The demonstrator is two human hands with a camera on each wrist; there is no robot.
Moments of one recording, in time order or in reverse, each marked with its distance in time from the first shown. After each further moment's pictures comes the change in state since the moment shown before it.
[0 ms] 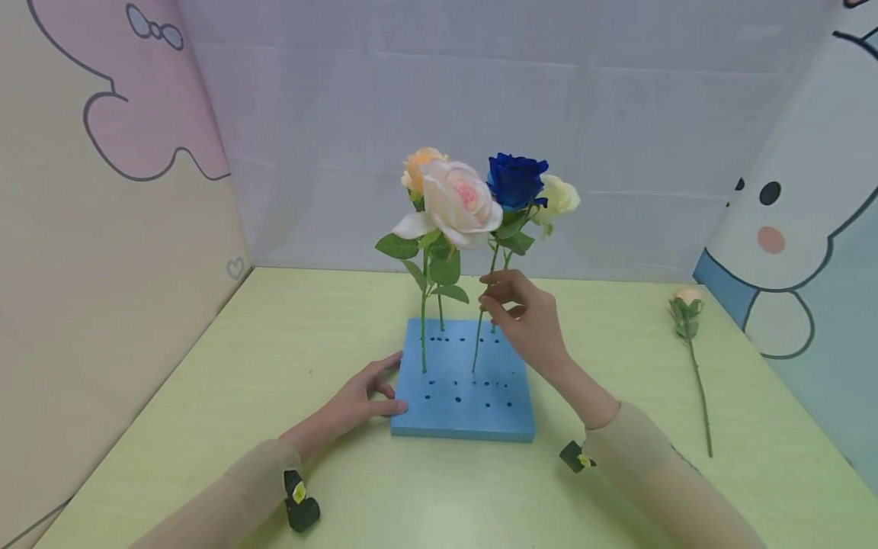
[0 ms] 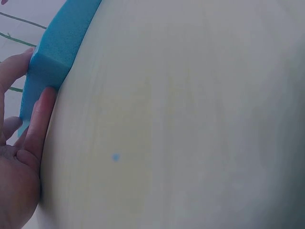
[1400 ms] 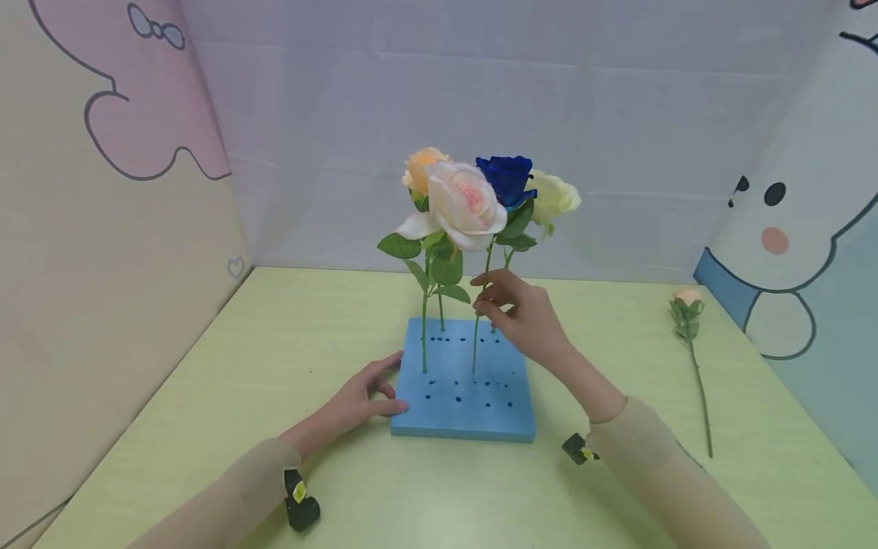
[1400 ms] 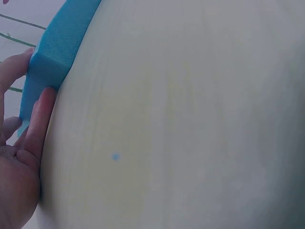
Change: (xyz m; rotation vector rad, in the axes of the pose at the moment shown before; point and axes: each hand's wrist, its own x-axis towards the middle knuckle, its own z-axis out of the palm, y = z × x) left_hand -0.001 0.001 0.000 -0.010 -0.003 0.013; right_hand 0.011 -0.007 -0.008 -0.099 -0.226 0.050
